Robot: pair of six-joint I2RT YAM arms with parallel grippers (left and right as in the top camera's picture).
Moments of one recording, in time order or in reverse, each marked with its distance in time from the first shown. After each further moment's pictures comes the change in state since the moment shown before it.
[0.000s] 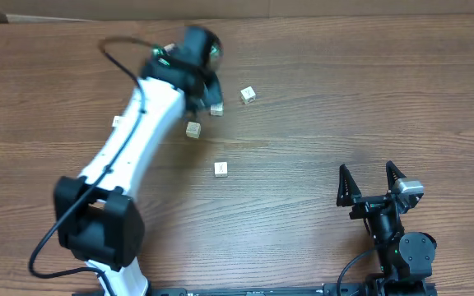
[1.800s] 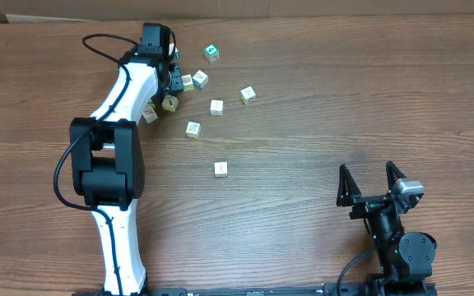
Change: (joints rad) left arm 0.209 0.406 0.056 0.326 -0.062 0.230; right arm 0.000 0.000 0.000 0.000 0.000 0.000
